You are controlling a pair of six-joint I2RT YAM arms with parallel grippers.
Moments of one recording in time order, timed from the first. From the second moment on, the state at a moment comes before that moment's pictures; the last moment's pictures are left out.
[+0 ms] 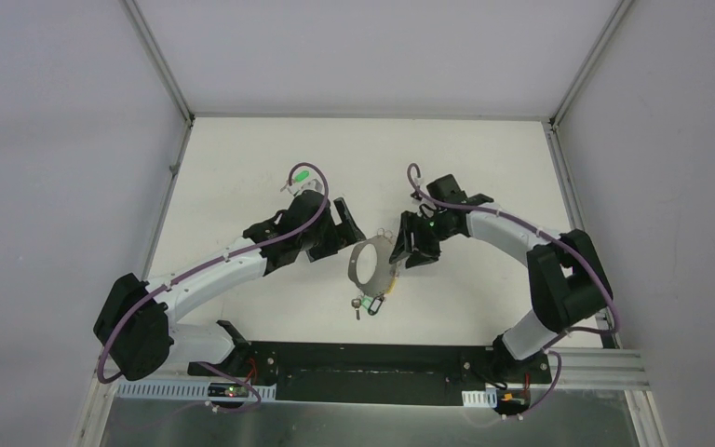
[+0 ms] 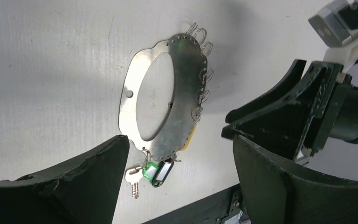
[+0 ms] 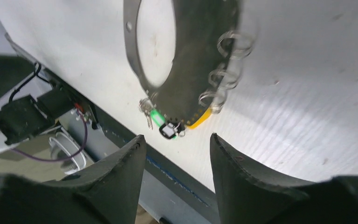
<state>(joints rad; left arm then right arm) -0.75 1.25 0.83 -0.25 -0.06 -0.97 0.50 1.58 0.96 -0.58 -0.58 0.52</state>
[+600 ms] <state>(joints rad) -0.75 1.25 0.83 -0.26 -0.06 -0.97 0.62 1.83 1.09 -0.61 -0.52 0.51</state>
